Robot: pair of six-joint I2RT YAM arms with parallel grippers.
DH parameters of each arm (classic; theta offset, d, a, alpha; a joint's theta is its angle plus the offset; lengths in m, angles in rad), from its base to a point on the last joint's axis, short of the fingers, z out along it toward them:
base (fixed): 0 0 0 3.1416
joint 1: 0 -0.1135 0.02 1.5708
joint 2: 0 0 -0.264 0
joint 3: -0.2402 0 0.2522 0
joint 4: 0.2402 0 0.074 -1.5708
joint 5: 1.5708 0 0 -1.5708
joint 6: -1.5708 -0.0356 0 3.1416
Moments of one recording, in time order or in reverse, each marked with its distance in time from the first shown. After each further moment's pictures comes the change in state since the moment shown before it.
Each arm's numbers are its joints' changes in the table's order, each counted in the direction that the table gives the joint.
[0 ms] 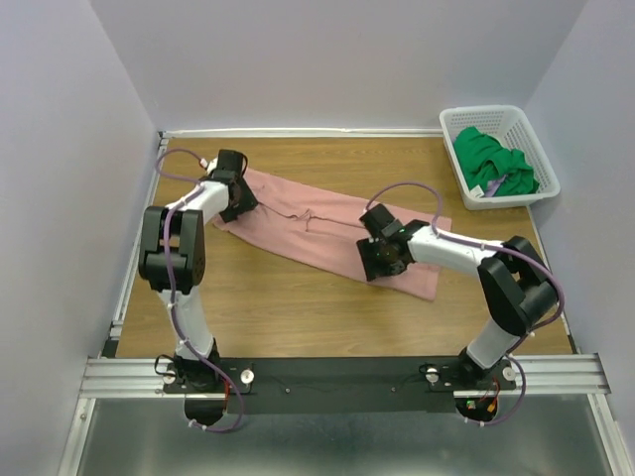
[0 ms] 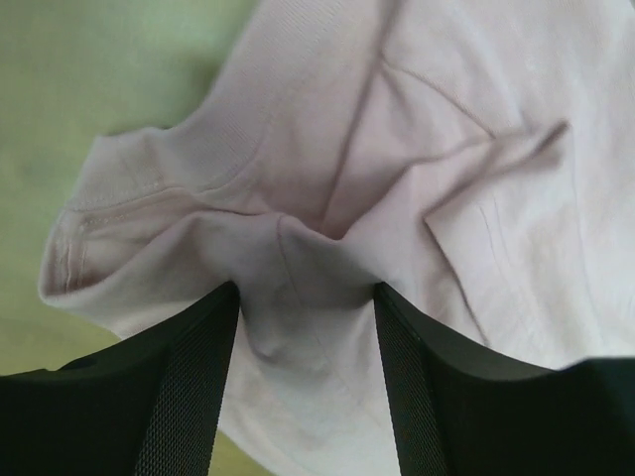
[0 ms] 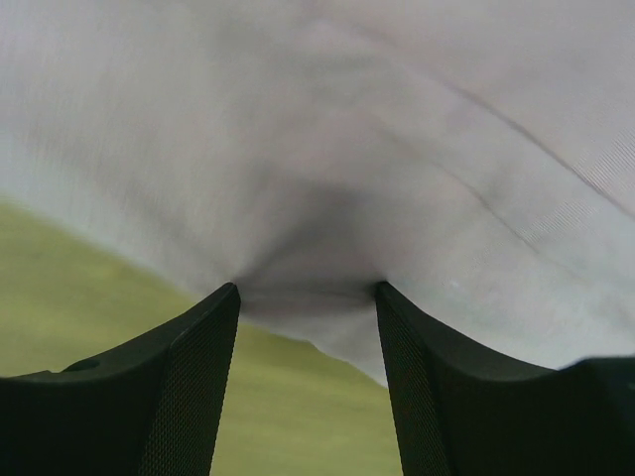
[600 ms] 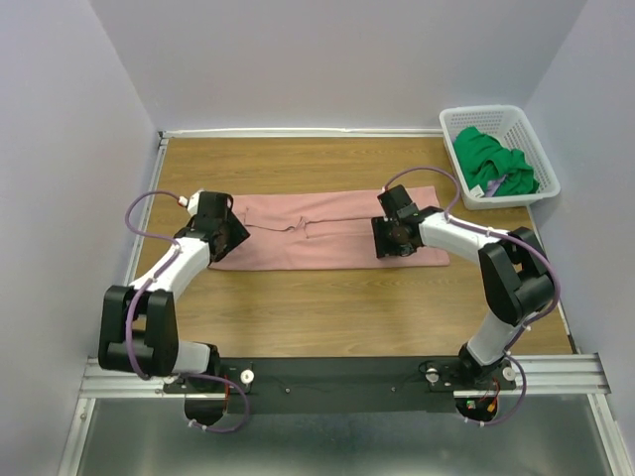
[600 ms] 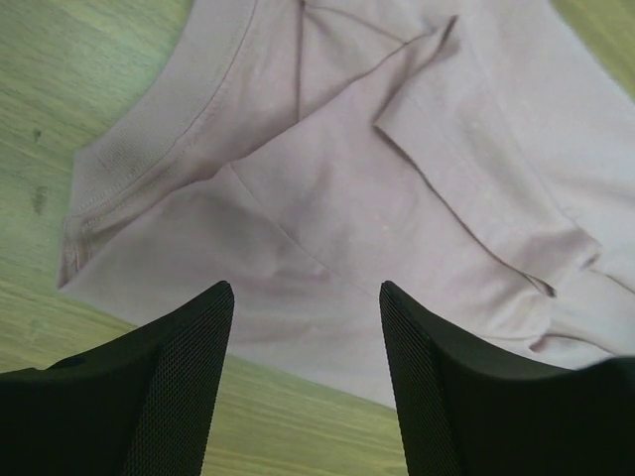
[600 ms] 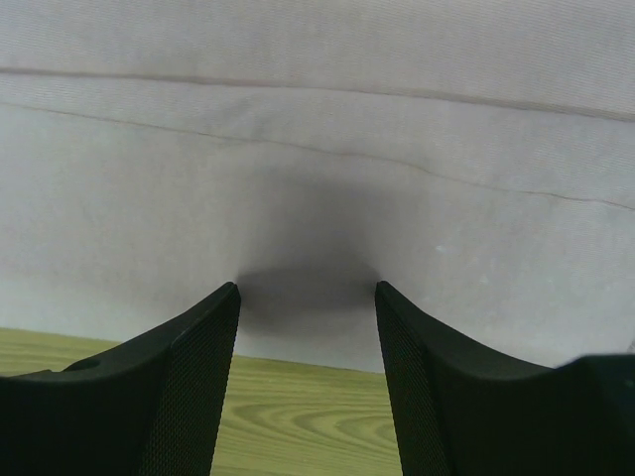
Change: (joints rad) left arm 0.016 -0.547 0.487 -0.071 0.015 0.095; right arm 0.127 0.037 -0.053 -0.082 0.023 0.036
